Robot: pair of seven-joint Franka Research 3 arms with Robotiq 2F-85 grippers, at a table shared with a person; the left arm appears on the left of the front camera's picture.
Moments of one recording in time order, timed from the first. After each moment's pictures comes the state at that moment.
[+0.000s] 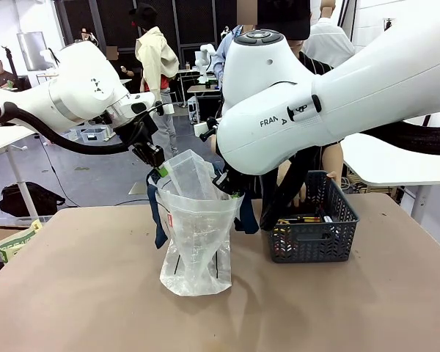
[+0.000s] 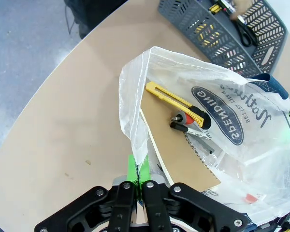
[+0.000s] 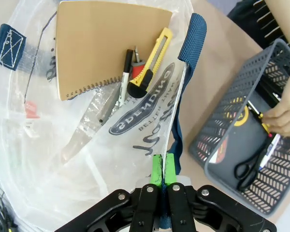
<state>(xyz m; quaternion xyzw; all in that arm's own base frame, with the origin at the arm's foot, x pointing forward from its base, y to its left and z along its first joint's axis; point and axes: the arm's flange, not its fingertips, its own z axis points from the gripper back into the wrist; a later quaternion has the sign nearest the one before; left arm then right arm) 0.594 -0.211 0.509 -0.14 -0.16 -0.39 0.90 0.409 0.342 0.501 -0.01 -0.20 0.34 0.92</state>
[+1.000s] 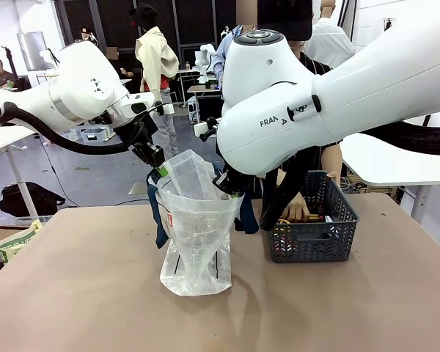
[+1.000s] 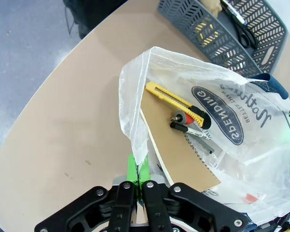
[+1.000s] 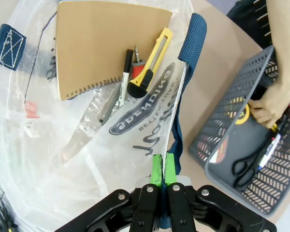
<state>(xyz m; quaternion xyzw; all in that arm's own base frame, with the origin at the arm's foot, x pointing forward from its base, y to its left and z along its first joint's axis) 0.594 -0.211 0.509 -0.14 -0.16 -0.39 0.90 0.409 0.342 0.501 -0.01 -0.20 0.34 0.92</state>
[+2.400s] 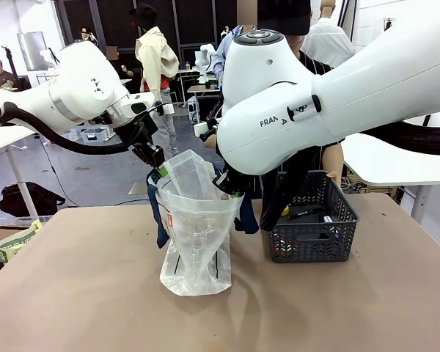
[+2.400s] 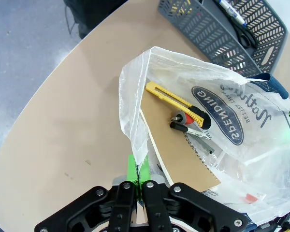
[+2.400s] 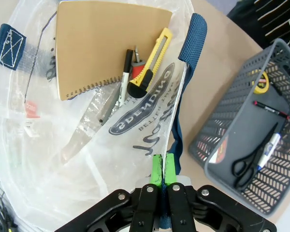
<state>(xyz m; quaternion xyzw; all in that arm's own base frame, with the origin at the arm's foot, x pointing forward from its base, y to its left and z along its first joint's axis) 0.594 -0.211 0.509 -0.14 -0.16 -0.39 0.90 0.409 0.342 0.501 -0.01 -0.20 0.34 0.92</state>
